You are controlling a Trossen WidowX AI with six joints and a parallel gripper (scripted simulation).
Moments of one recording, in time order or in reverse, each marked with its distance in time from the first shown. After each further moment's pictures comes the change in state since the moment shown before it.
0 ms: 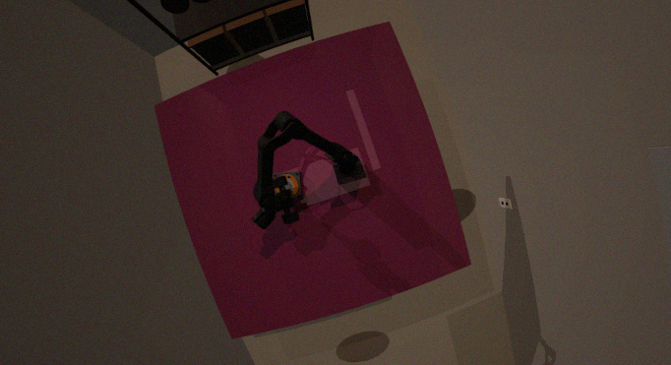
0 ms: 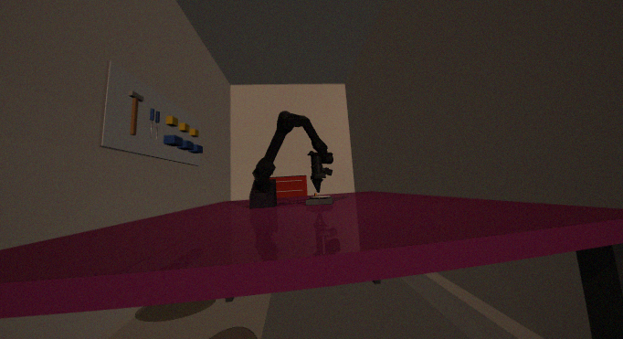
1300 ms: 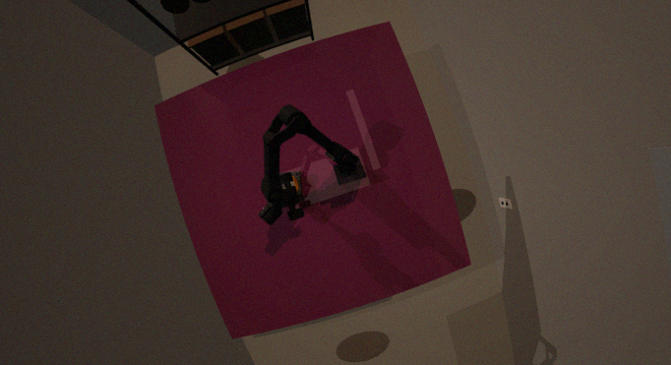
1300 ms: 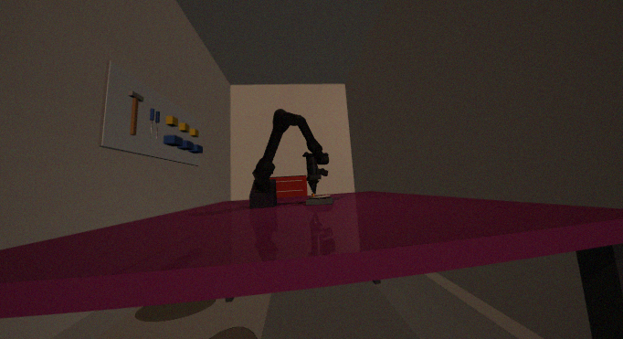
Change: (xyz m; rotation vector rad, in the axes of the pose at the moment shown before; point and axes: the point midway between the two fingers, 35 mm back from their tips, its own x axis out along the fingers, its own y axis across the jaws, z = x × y) arm 0.006 -0.006 -0.024 -0.003 -0.023 -0.001
